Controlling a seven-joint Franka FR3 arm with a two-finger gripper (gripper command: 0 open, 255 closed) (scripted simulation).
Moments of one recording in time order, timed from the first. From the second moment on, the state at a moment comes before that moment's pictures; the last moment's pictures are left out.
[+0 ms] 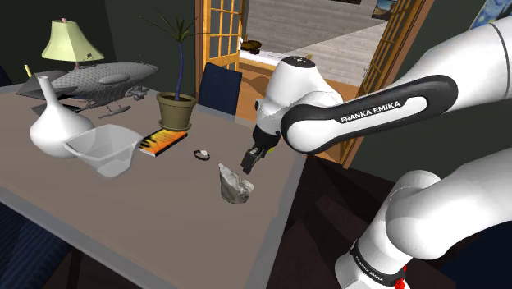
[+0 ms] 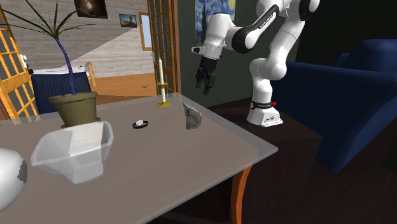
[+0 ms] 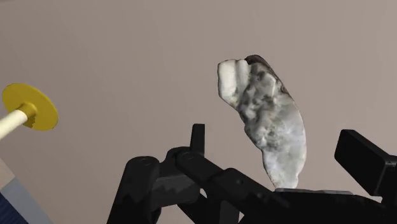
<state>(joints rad) 0.07 -0.51 0.26 -2.70 0.02 2.41 0.06</state>
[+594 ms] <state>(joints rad) -0.05 -0.26 0.43 -2.69 -0.18 2.72 0.25</state>
